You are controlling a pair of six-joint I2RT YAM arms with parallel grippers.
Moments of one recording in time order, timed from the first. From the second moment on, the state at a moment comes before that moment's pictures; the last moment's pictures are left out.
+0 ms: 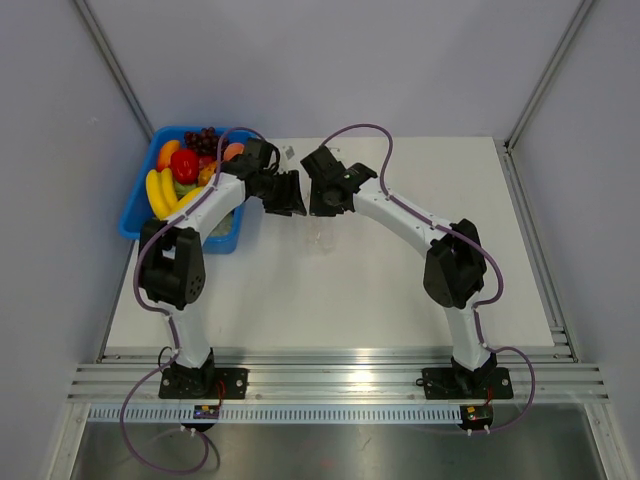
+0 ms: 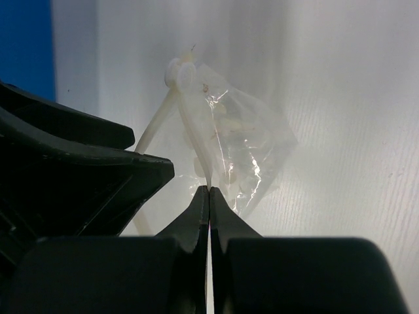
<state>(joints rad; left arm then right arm) -0.32 1.89 1.56 -0.65 0.41 -0.28 0.74 2.08 1.94 -0.79 0.20 0.67</state>
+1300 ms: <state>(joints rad) -0.22 1.83 1.51 -0.56 0.71 -0.45 0.74 2.16 2.05 -0.79 0.16 0.67</state>
